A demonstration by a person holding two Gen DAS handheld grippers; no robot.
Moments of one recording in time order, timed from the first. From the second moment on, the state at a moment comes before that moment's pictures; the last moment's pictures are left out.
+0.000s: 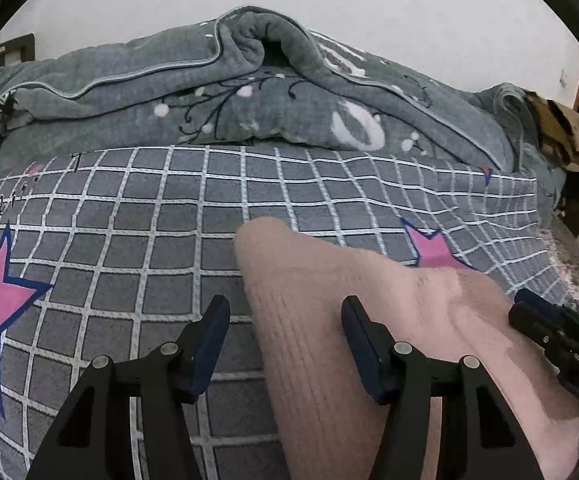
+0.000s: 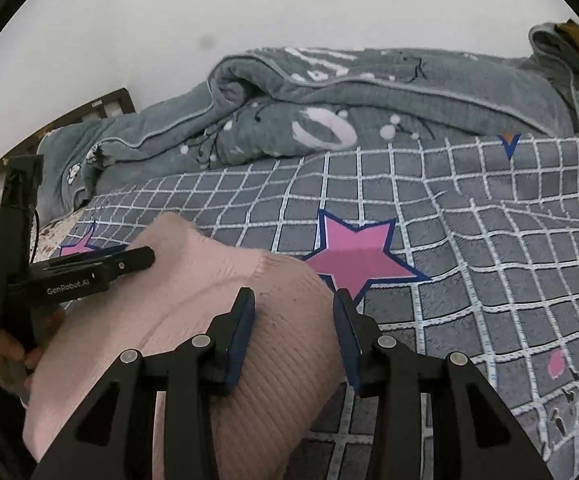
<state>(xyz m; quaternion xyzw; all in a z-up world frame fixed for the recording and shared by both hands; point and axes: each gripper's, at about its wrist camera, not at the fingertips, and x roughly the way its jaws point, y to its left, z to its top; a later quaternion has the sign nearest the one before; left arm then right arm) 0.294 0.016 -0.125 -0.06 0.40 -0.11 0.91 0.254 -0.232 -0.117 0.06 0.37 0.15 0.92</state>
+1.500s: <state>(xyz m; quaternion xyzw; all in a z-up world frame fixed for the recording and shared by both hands) 0.133 0.006 -0.148 -0.04 0.36 -0.11 0.93 0.138 -0.220 -0.140 0.04 0.34 0.11 0.93</state>
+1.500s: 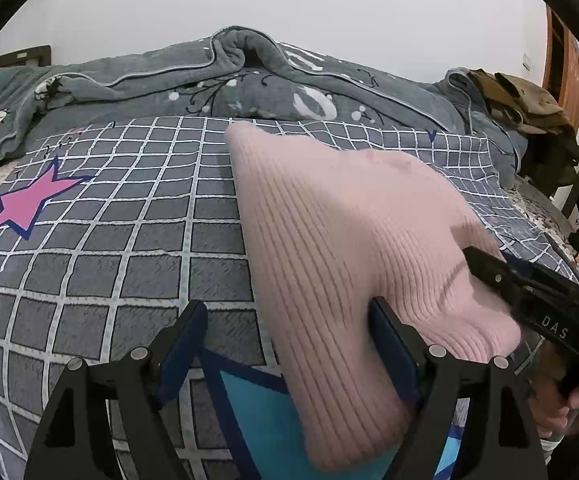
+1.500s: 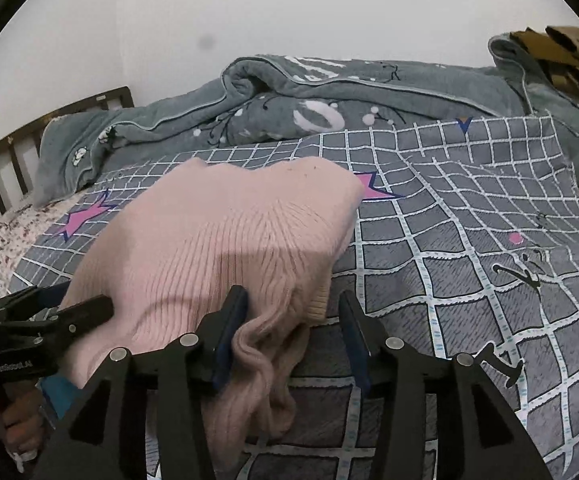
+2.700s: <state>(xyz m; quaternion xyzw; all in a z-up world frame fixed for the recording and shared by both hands) 0.130 0.004 -0.147 -0.03 0.36 -0.10 0.93 0.128 -0.203 -0.136 0.01 0.33 0.08 0.94</state>
